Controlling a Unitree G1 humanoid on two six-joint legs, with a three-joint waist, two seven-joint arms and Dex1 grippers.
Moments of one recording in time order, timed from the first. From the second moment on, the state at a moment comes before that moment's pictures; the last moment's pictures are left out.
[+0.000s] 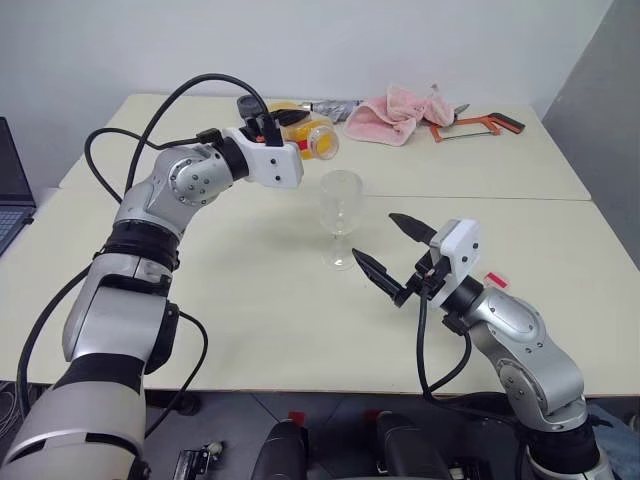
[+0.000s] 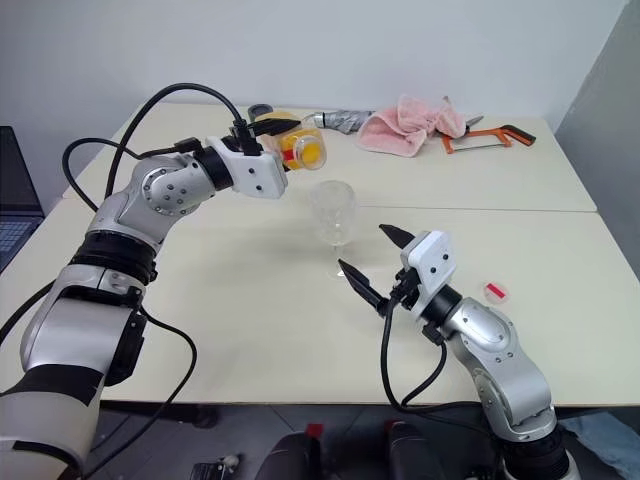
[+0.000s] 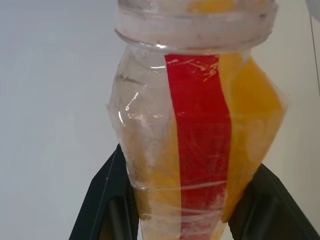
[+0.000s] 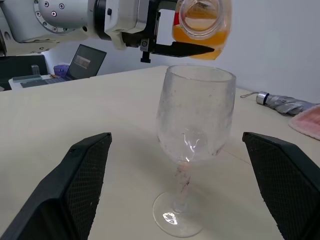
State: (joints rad) left arm -1.15 0.63 -0.26 0.90 0.52 -0.82 -0.38; right arm -0.20 -0.33 0.14 -0.59 0.33 0.44 0.44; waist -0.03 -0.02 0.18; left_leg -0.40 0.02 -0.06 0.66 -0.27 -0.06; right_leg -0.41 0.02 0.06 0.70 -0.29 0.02
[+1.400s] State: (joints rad) left arm -1.26 0.65 -0.35 0.96 0.68 -0.86 -0.14; right arm -0.11 -0.30 0.10 -0.61 0.33 0.35 0.41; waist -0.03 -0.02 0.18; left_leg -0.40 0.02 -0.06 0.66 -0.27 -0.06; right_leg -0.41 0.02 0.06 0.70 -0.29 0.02
